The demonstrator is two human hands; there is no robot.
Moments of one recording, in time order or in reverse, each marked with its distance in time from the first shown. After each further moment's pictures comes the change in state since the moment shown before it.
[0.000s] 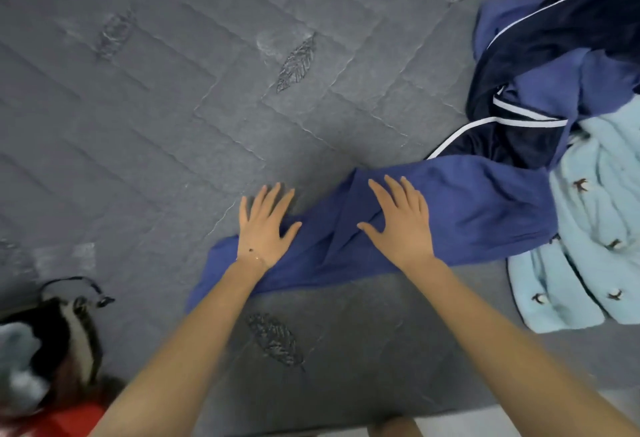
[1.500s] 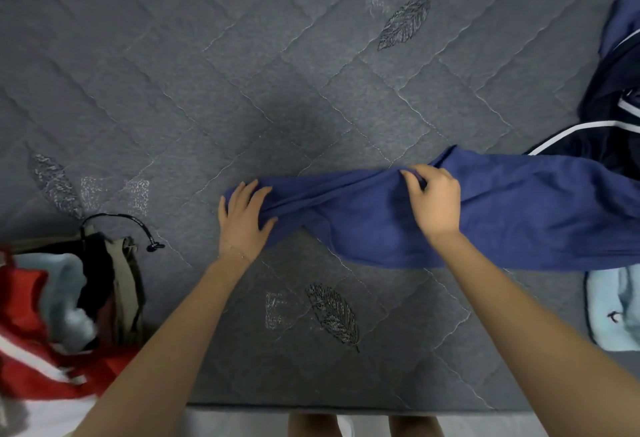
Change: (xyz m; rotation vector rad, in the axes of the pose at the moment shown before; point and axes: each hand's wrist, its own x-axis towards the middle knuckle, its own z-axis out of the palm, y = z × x) left_hand -0.087 -0.169 0.003 -0.213 0.037 -0.291; right_hand 0.036 -0.119 0.056 0.312 0.271 0.032
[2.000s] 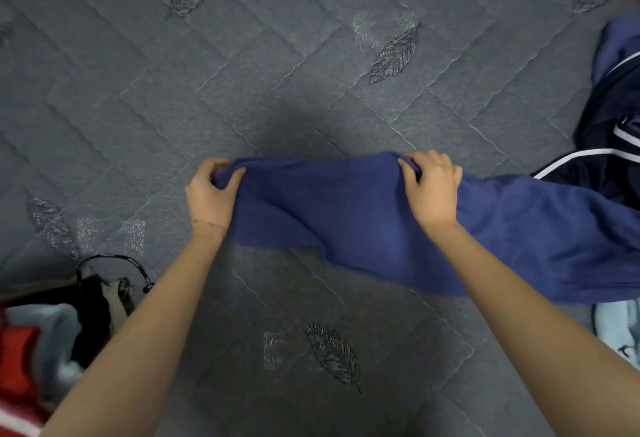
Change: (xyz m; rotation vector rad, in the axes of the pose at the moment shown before) left_hand 0.101 0.014 -0.060 -0.502 0.405 -0.202; right_hand 0.070 -0.009 0.001 -0.104 0.027 0.017
